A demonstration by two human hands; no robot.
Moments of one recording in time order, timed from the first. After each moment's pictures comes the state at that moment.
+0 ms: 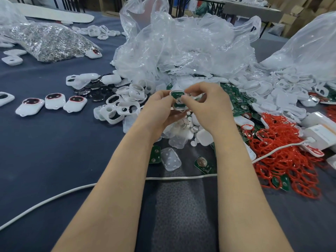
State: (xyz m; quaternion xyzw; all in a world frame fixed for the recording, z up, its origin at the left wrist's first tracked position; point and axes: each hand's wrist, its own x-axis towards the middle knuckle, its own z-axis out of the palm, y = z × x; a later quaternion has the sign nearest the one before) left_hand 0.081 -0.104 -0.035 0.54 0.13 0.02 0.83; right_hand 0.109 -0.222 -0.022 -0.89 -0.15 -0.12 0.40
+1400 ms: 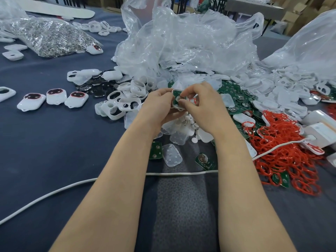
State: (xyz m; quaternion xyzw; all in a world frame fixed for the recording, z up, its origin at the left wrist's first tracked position) left_hand 0.081 -0.100 -0.036 0.56 0.14 0.01 0.82; right_hand 0.113 -0.221 -0.030 -0.91 -0.23 -0.08 0.33
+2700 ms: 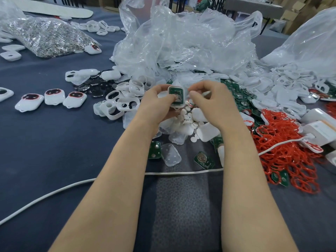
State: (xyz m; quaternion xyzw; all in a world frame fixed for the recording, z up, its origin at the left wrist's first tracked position) left_hand 0.082 -0.098 -0.041 0.61 0.15 0.05 0.78; right_hand 0.114 -0.233 -0.022 -0.88 -0.18 -0.09 0.43
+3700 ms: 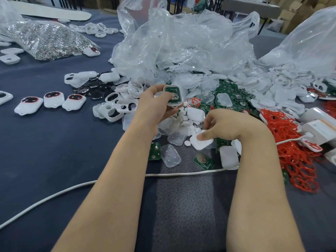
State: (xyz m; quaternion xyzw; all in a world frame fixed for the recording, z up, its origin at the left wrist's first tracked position) left_hand 0.082 -0.097 -0.040 0.56 0.16 0.06 0.81; right_hand 0.099 -0.263 -0.011 -0.96 -0.13 0.20 0.14
